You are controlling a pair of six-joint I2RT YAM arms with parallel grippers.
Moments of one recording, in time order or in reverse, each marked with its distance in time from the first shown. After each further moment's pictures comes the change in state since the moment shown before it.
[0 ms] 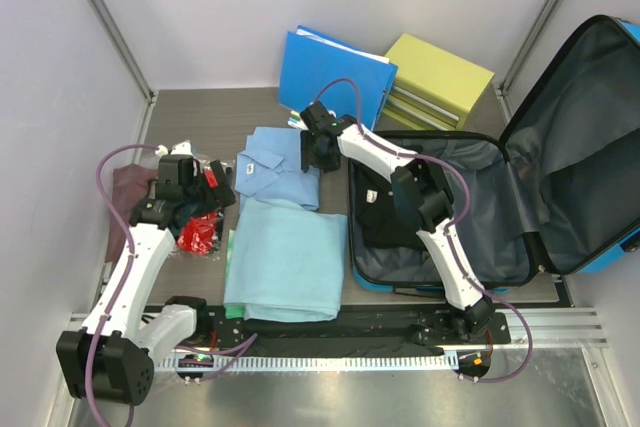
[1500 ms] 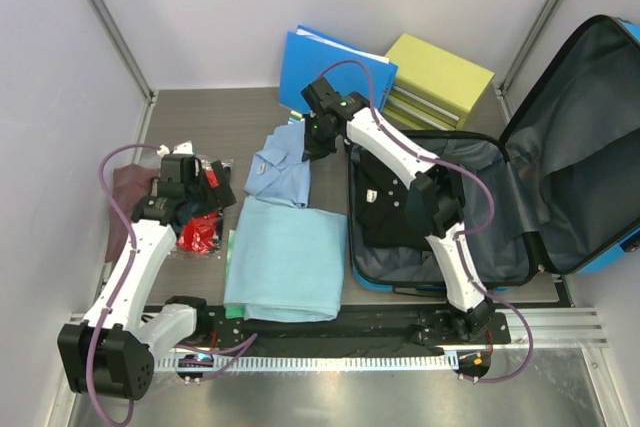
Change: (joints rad) left arm 0.000 0.026 0.000 -0.002 -0.008 0.000; right arm 0.011 -0.085 0.161 -0.212 -0.156 0.058
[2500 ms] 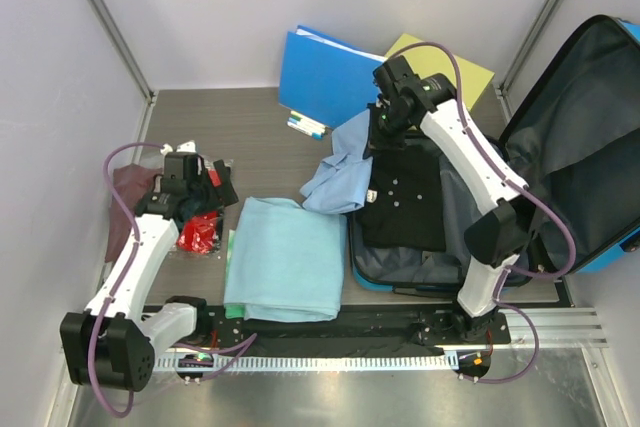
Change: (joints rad) left arm 0.000 0.045 -0.001 0.023 0.014 -0.003; right arm -0.182 -0.466 -0.222 -0.303 -0.024 -0.121
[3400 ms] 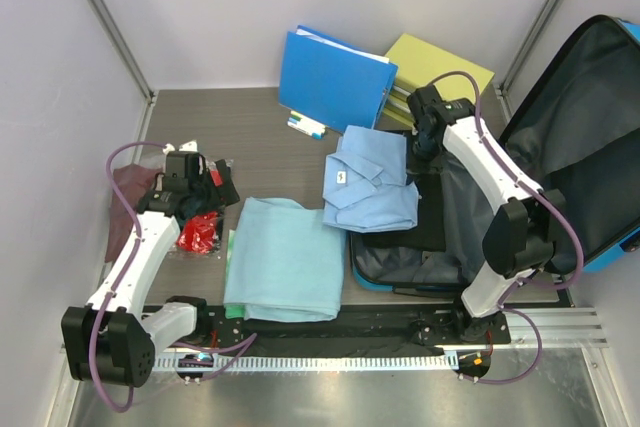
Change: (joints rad) left arm -0.001 0.028 0.000 0.015 0.016 0.000; right arm -0.190 -0.137 -0.412 0.064 0.123 -0.122
